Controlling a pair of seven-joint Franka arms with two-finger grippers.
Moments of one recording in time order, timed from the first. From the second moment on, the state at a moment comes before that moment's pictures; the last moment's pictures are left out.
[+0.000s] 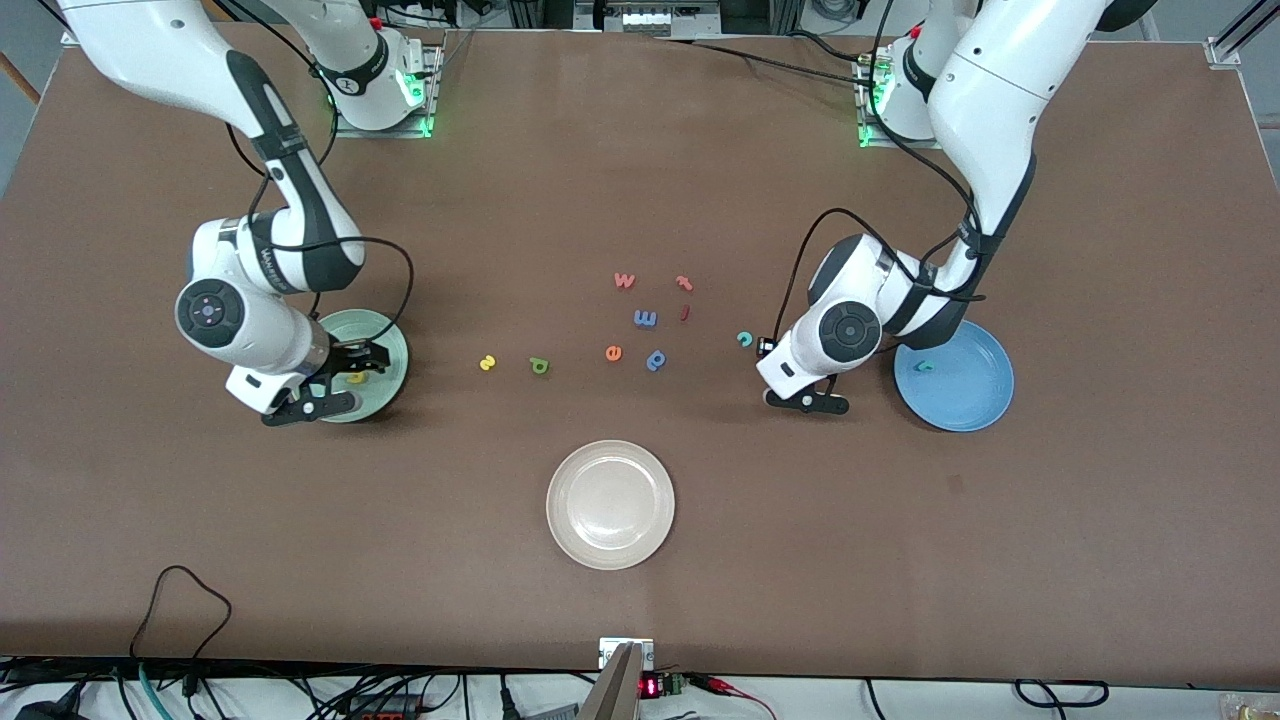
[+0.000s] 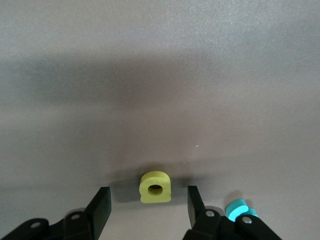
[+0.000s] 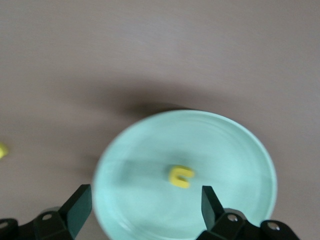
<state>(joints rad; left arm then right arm) -0.21 0.66 -0.25 -1.82 0.06 2.23 -0.38 0.11 0.43 0.08 -1.95 -0.08 2.28 -0.03</state>
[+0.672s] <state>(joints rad) -0.20 0.65 -0.25 -1.82 0.06 2.23 -0.38 0.32 0.47 0.09 -1.95 -0.08 2.31 0.04</state>
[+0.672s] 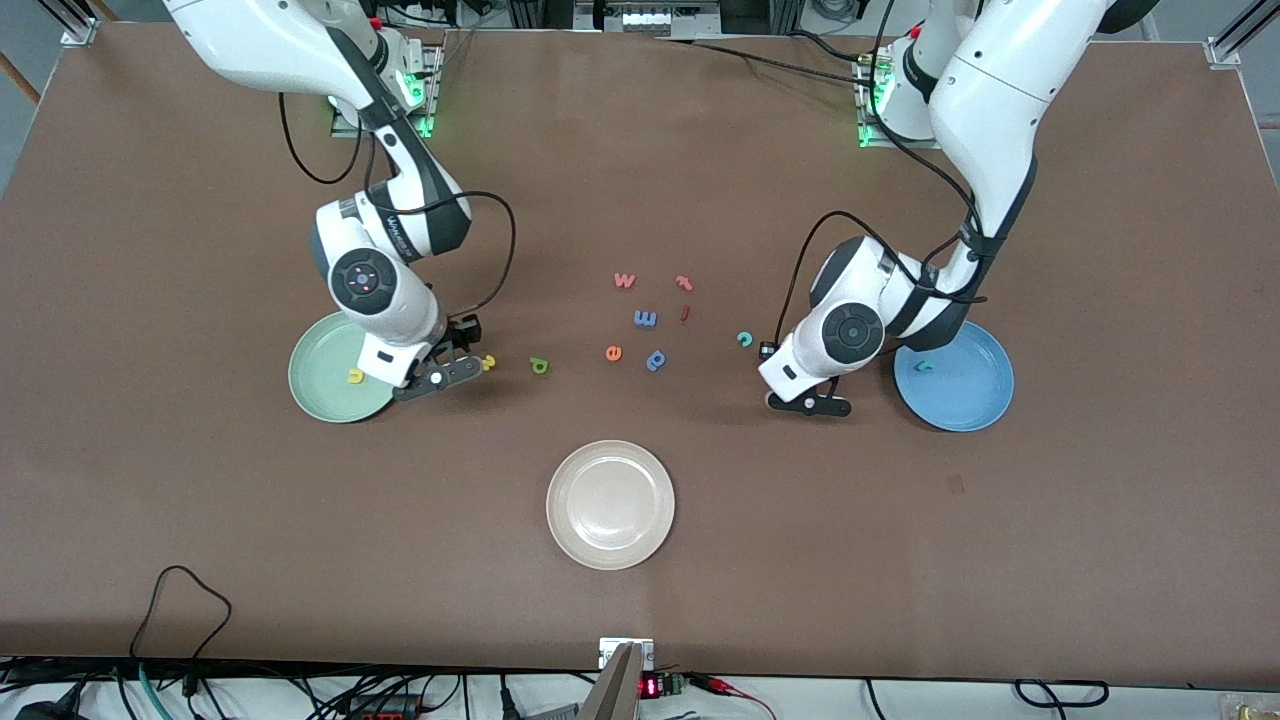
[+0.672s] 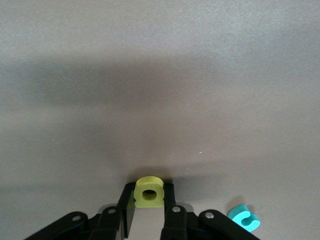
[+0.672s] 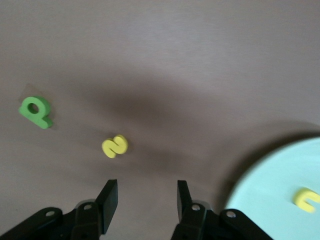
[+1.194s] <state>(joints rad) 0.12 0.52 -0.23 -1.81 0.11 1.99 -0.25 0.36 0.53 0.09 -1.95 -0.08 2.40 0.10</state>
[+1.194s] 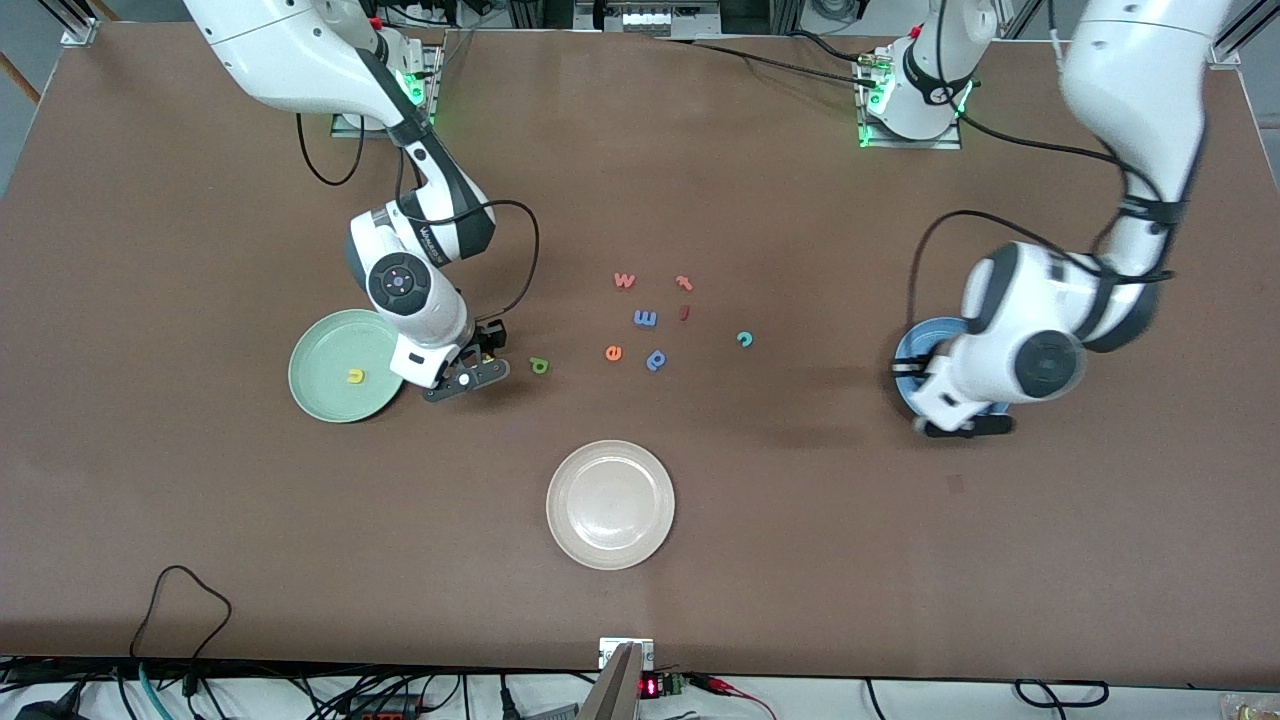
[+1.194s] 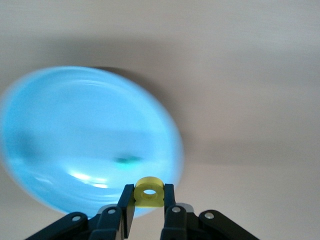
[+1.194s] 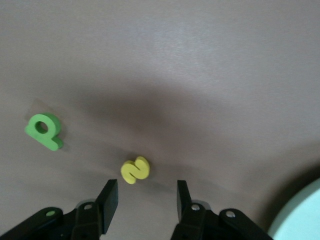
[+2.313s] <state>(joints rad) 0.23 0.56 -0.49 -1.81 0.18 2.04 -0.18 0.37 0.56 0.09 -1.95 -0.08 2.46 0.10</state>
